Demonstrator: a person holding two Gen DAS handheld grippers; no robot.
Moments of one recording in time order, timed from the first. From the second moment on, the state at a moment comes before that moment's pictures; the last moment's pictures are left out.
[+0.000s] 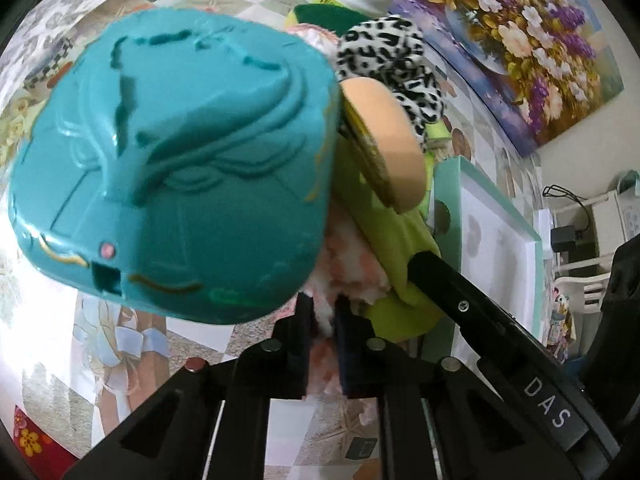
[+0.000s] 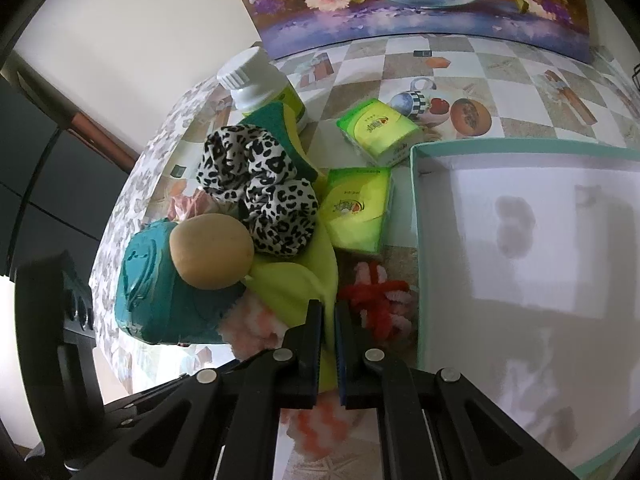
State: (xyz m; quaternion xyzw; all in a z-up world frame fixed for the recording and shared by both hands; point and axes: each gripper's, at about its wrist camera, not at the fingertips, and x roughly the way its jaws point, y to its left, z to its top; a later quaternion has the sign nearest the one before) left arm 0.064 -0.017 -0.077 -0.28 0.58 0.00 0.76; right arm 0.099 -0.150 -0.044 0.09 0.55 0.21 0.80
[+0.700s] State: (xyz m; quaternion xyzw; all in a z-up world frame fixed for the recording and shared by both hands) left arm 0.041 -0.001 -0.013 -0.30 0.49 -0.03 0.82; right arm 0.086 -0.165 0.013 0.17 0.49 0.27 0.81
